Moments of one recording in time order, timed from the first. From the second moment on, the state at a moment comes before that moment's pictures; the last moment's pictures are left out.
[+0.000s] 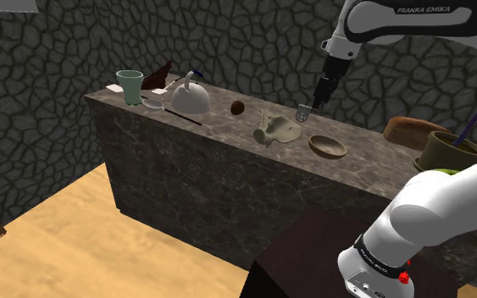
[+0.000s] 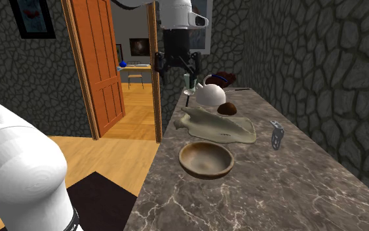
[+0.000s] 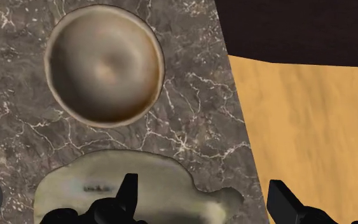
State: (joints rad) arm -0.06 -0.52 -0.18 -2.24 -0.10 1.74 -0.33
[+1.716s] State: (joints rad) arm -0.26 0.46 -0.40 -1.40 0.13 1.84 -0.78
